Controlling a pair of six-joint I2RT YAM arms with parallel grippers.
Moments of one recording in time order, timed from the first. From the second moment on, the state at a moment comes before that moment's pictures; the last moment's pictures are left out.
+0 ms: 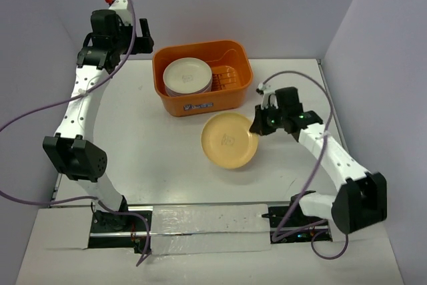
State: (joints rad) left arm -0.17 1.73 1.94 -0.56 0.06 -0.09; right arm 0.29 1.28 0.86 -0.50 -0.40 0.08
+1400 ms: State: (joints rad) left arm 0.09 1.46 1.53 -0.56 -0.13 -0.29; right arm 0.44 2.21 2.09 -0.40 -0.11 0.54
